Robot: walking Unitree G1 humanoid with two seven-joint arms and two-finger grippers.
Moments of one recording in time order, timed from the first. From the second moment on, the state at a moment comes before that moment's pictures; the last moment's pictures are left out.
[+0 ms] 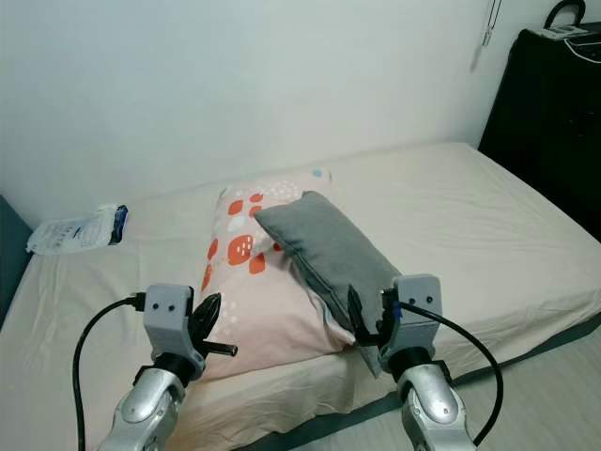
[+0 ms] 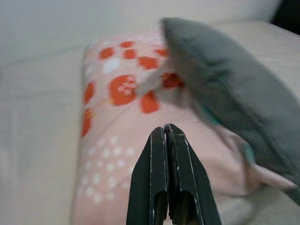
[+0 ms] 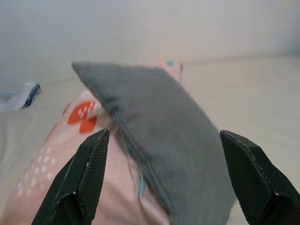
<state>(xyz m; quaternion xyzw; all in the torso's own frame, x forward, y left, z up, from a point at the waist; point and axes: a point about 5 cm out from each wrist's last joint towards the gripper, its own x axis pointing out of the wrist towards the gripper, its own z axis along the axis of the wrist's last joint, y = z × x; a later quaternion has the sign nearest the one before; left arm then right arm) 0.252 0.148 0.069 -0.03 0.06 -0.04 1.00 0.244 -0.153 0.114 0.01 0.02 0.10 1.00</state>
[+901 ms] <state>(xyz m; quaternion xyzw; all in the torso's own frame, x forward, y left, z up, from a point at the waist) 0.277 0.172 0.071 0.03 0.07 -0.02 1.00 0.278 -0.141 0.098 0.00 0.10 0.09 0.99</state>
